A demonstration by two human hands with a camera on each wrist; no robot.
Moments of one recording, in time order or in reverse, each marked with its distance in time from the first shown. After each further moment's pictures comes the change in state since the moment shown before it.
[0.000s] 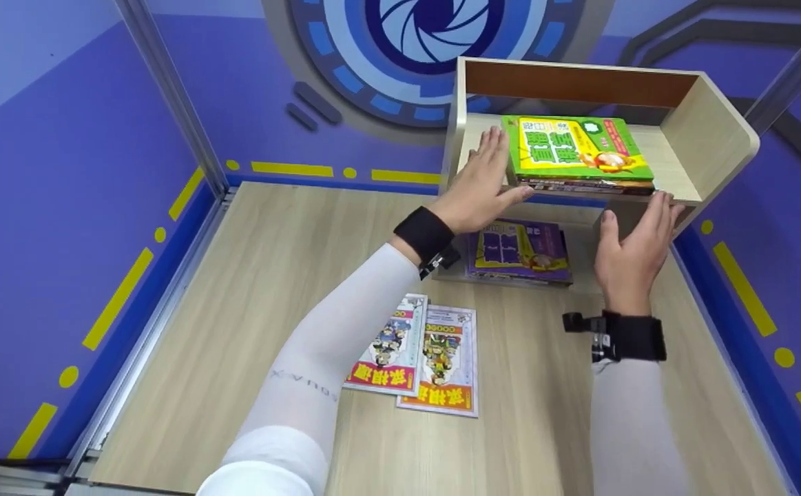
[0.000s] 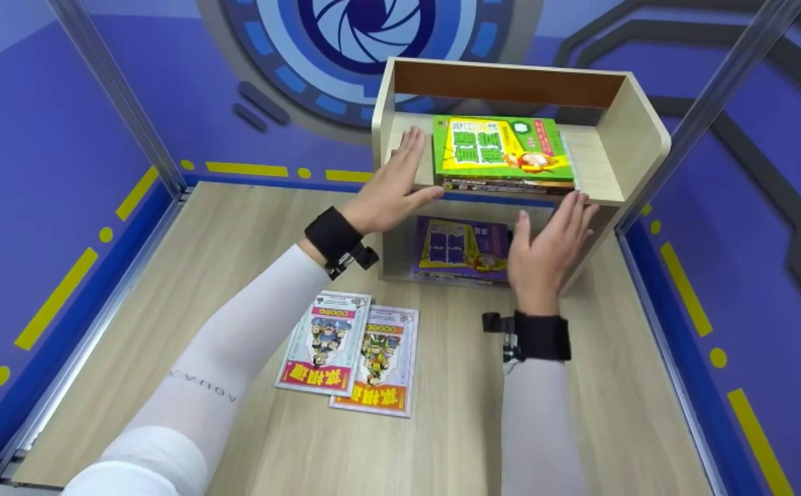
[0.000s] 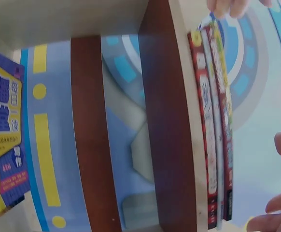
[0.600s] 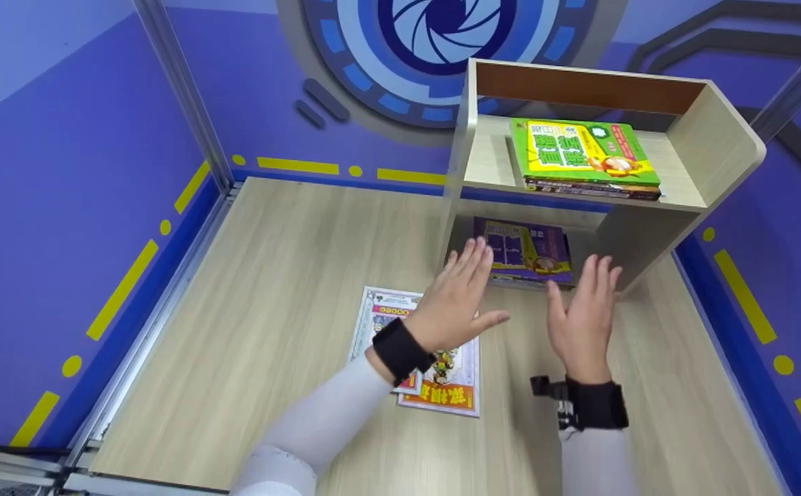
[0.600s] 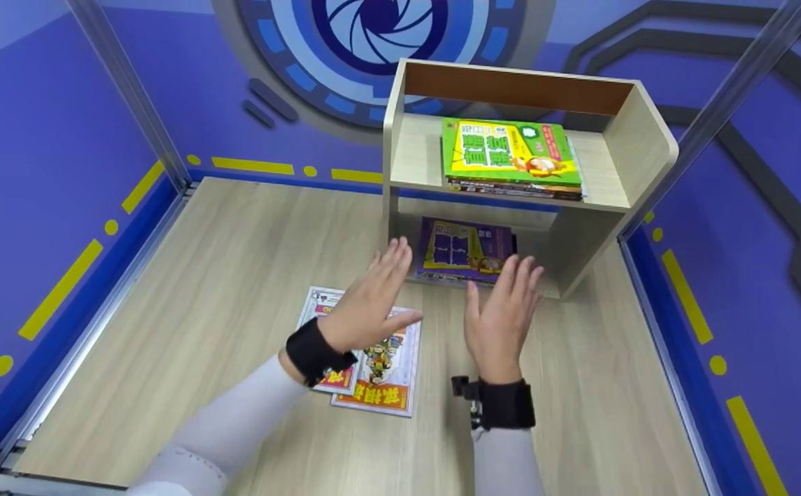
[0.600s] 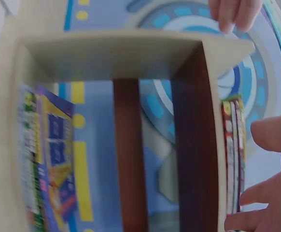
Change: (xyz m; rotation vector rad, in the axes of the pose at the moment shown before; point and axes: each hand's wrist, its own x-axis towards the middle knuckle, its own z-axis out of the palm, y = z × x) left_hand -0.136 -0.019 0.098 0.237 0.108 0.130; right_hand -0.099 0.020 0.033 -0.158 -0.164 -0.163
